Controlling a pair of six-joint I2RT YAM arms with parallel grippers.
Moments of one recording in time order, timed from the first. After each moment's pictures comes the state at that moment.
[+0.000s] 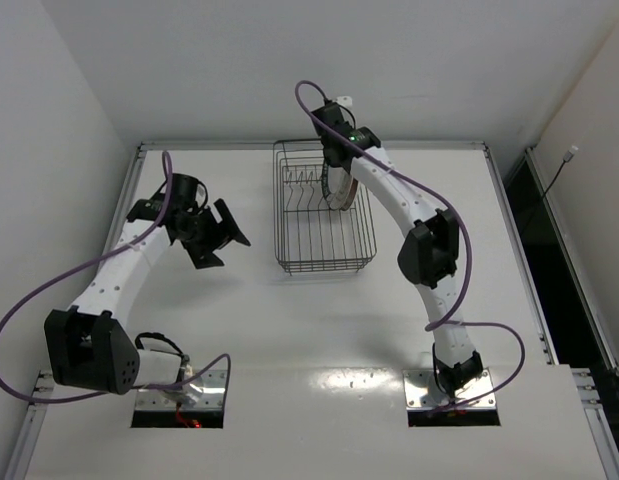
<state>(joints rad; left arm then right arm) -0.13 1.31 1.13 -0.92 0.31 -0.73 0.52 2.31 2.32 -0.79 0.59 0.26</state>
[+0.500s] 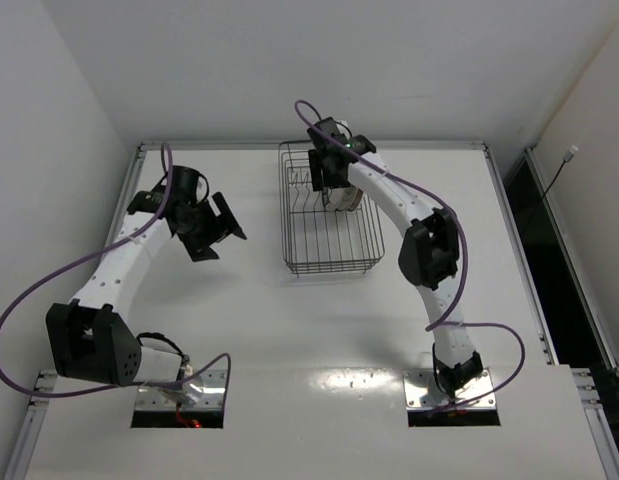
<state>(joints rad) -0.14 1.35 1.21 -0.94 0.22 -0.71 0.53 2.30 2.20 -0.88 0.42 0.33</state>
